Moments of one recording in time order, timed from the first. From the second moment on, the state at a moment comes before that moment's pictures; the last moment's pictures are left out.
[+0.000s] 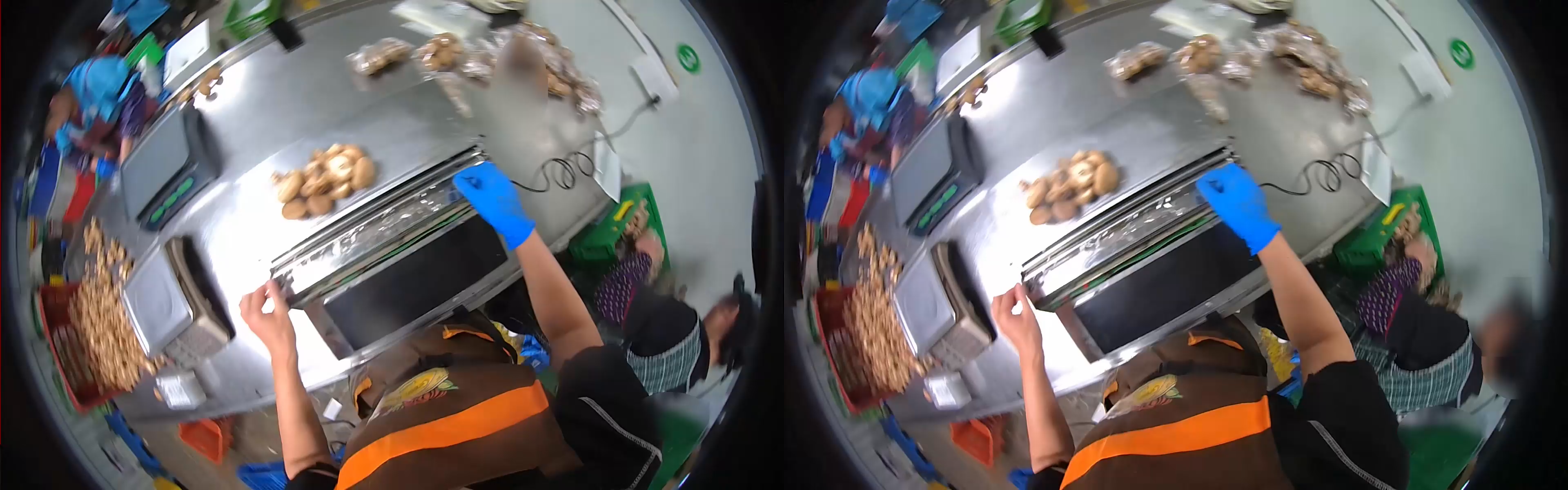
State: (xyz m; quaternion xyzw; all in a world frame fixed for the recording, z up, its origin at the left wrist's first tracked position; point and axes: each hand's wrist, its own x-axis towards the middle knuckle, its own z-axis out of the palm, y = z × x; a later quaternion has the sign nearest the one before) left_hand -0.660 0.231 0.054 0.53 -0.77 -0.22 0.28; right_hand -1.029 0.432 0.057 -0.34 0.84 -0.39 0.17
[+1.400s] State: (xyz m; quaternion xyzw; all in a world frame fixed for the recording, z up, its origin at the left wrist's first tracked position) left_hand -0.772 0.123 0.077 0.22 -0.93 -0.27 0.12; right_hand -1.080 0.213 0.086 -0.33 0.66 -0.25 0.63
